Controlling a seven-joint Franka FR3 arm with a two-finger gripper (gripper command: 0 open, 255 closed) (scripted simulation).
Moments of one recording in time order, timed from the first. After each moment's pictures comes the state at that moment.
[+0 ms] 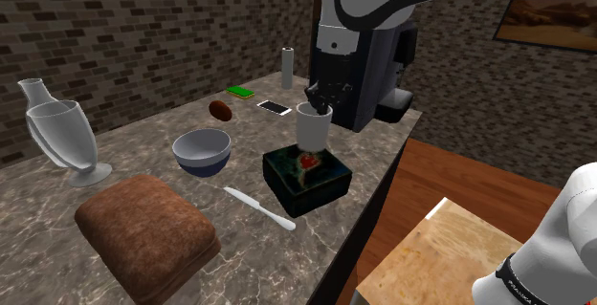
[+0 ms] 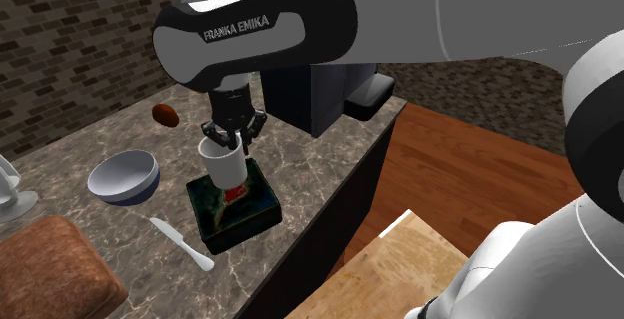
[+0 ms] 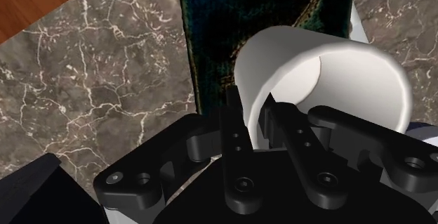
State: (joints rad) arm 0.16 -0.08 0.11 -2.01 0.10 1.90 0.40
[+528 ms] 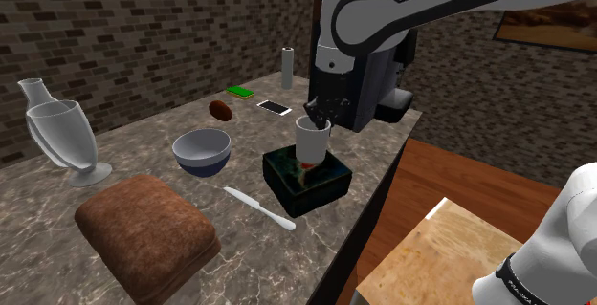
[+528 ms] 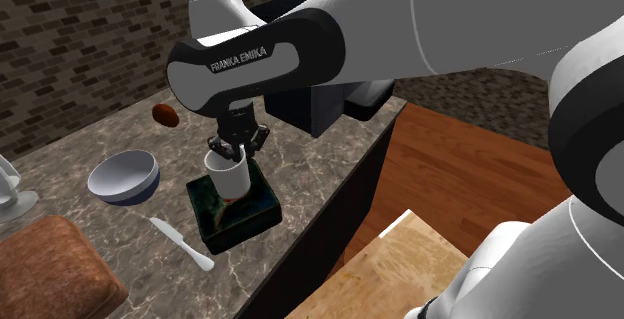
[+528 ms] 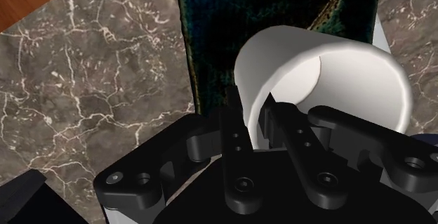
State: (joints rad) arm 0.16 -0.06 0.11 -2.09 0.10 2.00 0.40
